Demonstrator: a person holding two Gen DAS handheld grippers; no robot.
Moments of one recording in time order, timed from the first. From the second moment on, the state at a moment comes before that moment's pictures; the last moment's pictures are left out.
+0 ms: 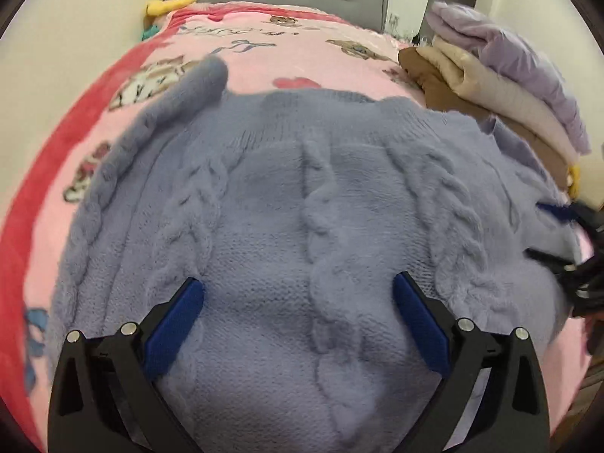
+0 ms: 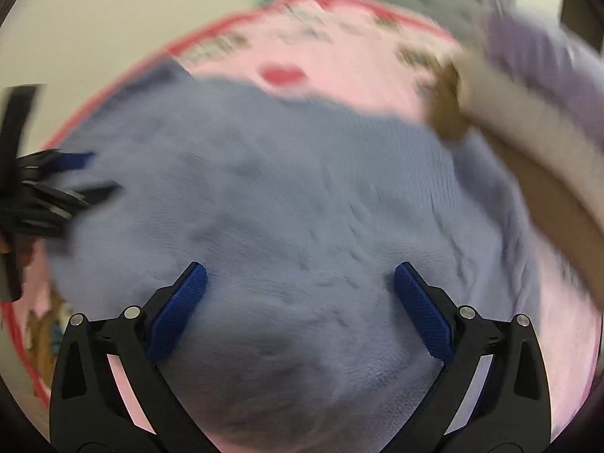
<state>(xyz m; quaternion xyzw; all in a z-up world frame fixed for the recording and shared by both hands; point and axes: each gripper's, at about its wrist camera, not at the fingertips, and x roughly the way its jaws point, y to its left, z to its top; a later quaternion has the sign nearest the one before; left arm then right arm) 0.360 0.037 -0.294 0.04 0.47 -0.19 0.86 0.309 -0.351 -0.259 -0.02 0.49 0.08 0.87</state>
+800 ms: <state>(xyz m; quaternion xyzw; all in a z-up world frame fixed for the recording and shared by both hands) 0.428 0.175 -0.257 -0.13 0.52 -0.23 0.81 0.287 -0.337 -0.196 0.04 0.50 0.00 0.87</state>
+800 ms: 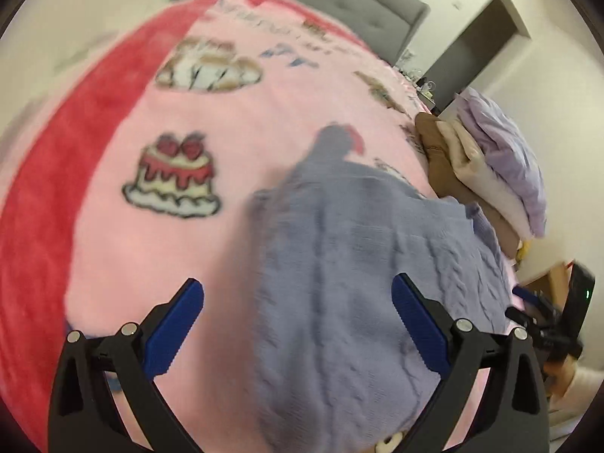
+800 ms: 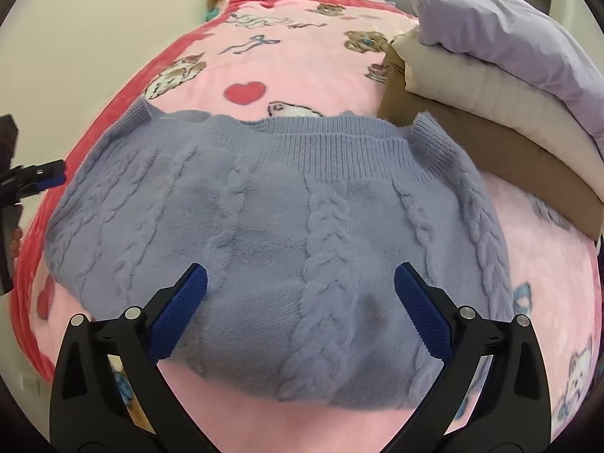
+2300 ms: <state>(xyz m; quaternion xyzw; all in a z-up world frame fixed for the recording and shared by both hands) 0.481 0.088 -0.340 -0.19 0.69 -0.33 0.62 0.290 -0.364 -0.215 0.06 0.51 -0.03 0.86</state>
